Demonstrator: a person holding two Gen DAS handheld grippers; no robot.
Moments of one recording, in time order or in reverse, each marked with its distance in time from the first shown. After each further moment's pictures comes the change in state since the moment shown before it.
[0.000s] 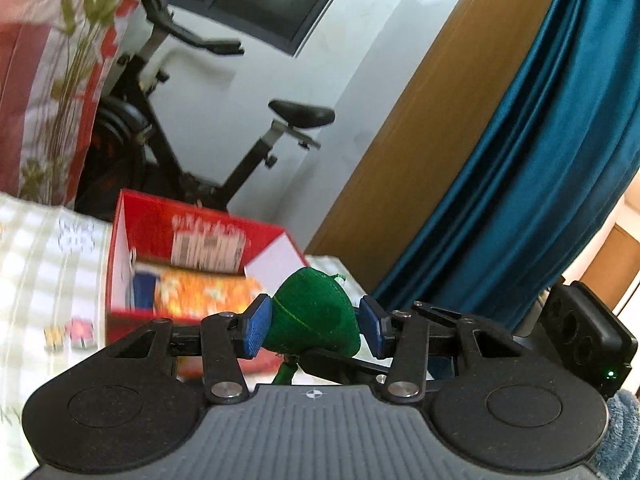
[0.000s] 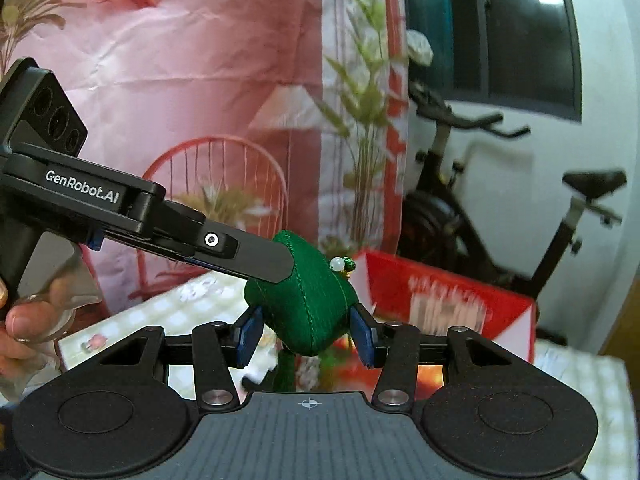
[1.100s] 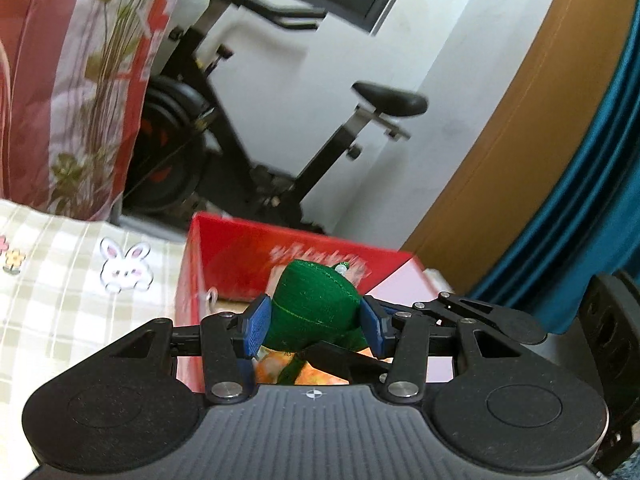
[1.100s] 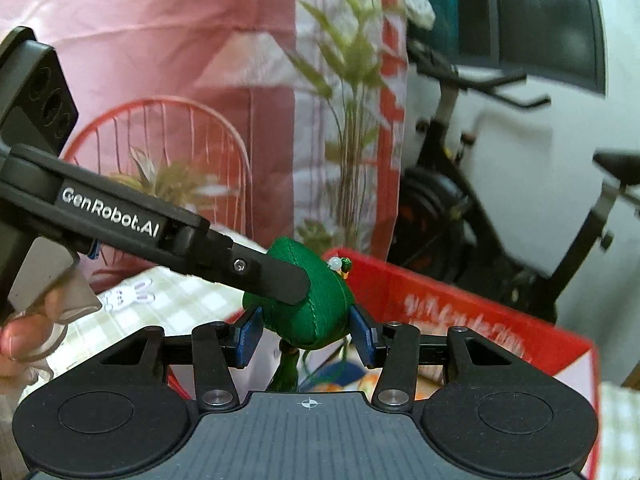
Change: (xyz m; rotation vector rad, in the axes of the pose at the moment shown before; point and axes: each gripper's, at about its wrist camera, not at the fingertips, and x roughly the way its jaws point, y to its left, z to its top) left arm 0.117 0.122 0.046 -0.046 0.074 0.179; right arm 0.193 -0.064 0.003 0.023 0.096 0.003
